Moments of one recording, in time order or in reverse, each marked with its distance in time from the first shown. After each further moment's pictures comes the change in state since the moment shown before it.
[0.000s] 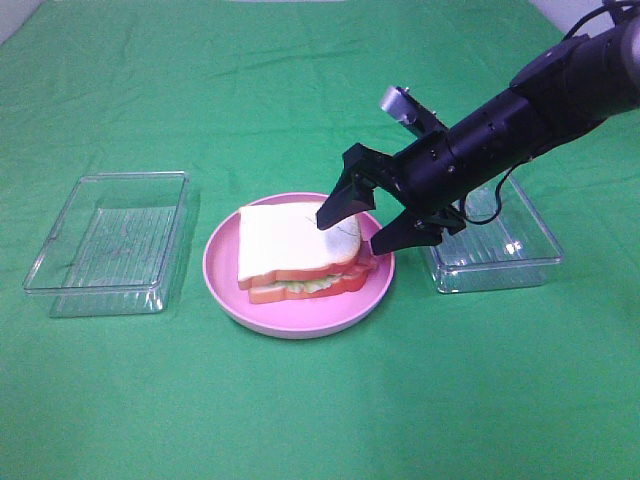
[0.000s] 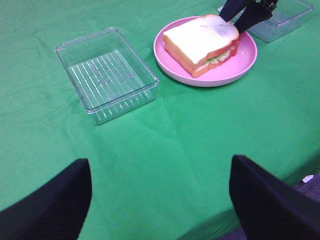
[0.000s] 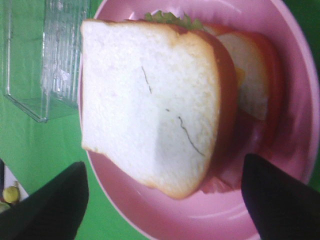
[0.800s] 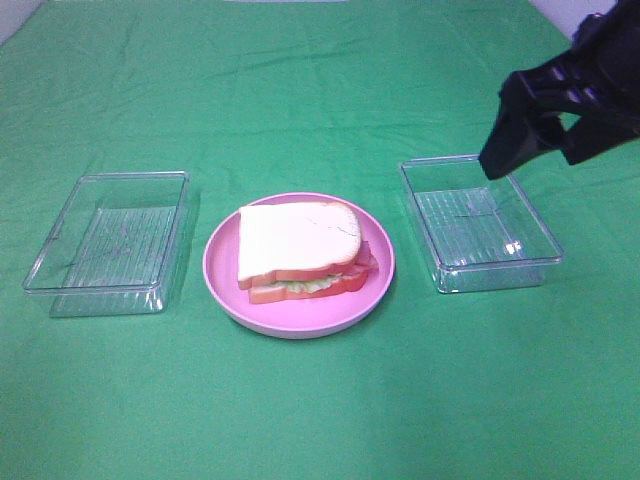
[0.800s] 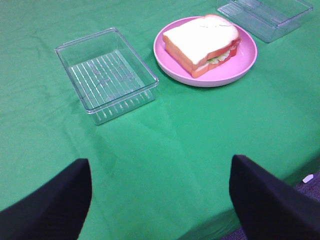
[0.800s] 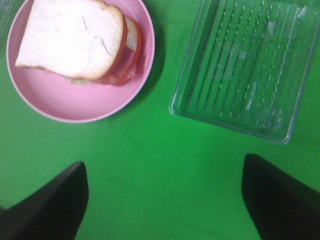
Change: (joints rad) left arm 0.000 0.000 0.000 0.000 -0.001 0.000; right arm 0.000 -0.651 0.121 -0.792 0.148 0.436
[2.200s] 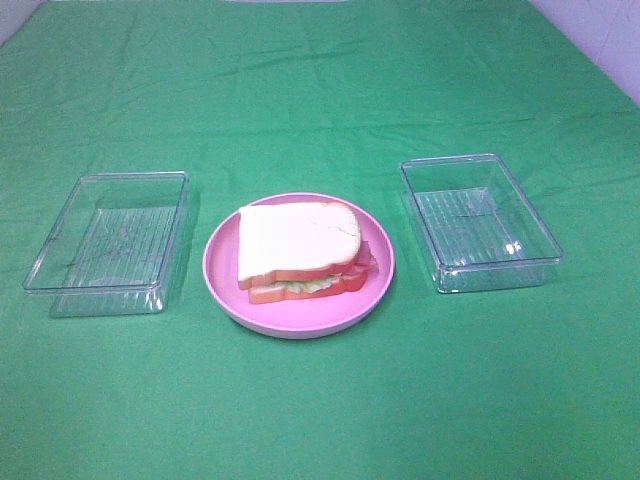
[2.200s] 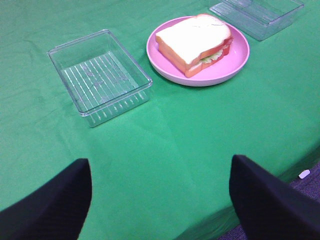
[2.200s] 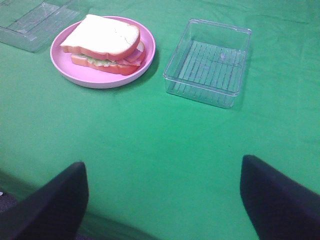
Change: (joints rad) left arm 0.000 0.000 0.000 -0.022 0.000 0.028; right arm 0.000 -1.354 0.580 -0.084 0.175 -0.014
